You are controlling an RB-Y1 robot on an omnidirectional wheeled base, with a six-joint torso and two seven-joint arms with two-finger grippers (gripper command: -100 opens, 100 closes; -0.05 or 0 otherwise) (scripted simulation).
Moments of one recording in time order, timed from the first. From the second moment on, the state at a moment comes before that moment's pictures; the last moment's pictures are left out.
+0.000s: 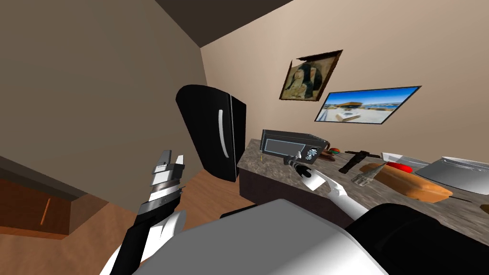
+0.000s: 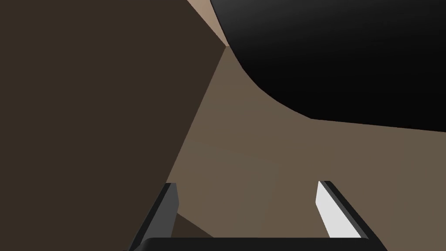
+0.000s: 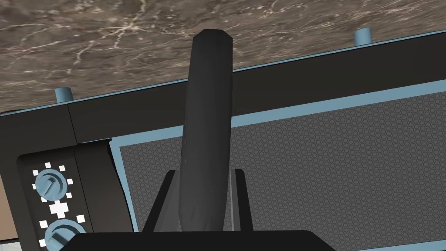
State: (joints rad) left arm 0.52 0.04 0.07 -2.33 0.04 -0.35 -0.13; right arm 0.39 -0.85 -0.11 -1.65 0.08 0.42 0.31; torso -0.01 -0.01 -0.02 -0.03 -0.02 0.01
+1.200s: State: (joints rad) left arm 0.52 0.04 0.07 -2.33 0.04 -0.35 -0.13; right arm 0.74 -0.95 -0.32 -1.87 0.15 0.41 0.14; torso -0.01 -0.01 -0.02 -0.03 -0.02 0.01
